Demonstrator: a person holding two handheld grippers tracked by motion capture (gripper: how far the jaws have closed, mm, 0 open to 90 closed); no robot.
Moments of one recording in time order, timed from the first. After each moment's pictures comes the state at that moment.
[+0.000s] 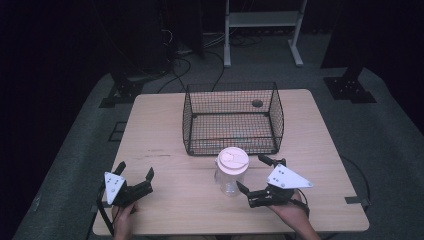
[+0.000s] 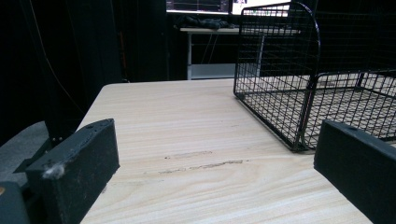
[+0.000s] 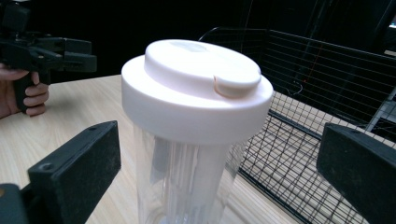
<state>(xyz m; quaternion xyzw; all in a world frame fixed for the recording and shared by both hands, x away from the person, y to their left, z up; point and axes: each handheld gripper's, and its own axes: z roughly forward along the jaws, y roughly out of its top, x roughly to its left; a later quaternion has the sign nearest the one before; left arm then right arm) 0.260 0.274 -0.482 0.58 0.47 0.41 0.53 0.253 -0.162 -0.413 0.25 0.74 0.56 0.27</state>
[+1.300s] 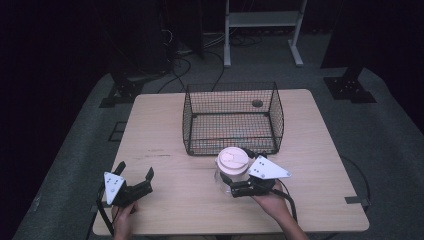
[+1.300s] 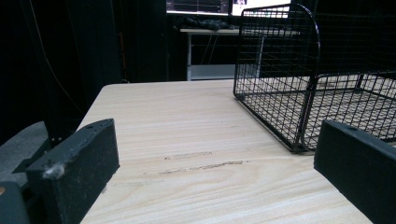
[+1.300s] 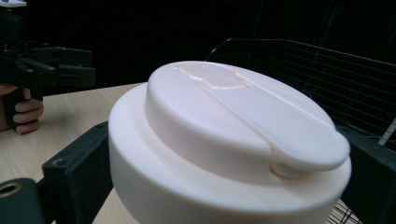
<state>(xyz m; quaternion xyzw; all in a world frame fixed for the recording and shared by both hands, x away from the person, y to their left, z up) 0.260 0.274 -0.482 0.58 0.47 0.41 0.53 0.278 -0.123 -0.417 0.23 0.74 0.57 0.27</state>
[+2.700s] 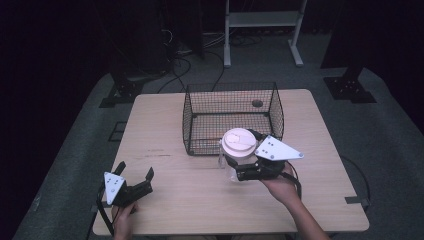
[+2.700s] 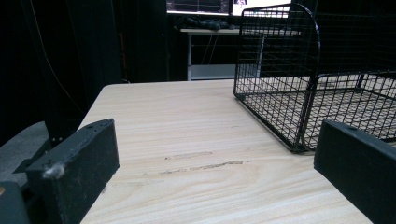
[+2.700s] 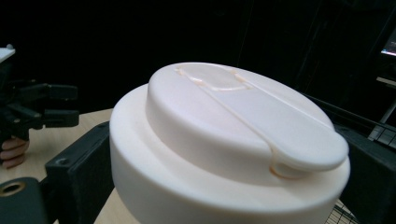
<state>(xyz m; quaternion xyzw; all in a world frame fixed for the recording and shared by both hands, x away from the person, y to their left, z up) 0.260 0.274 -0.482 0.58 0.47 0.41 0.53 0.289 -0.133 -0.352 0.23 0.73 0.57 0.29</state>
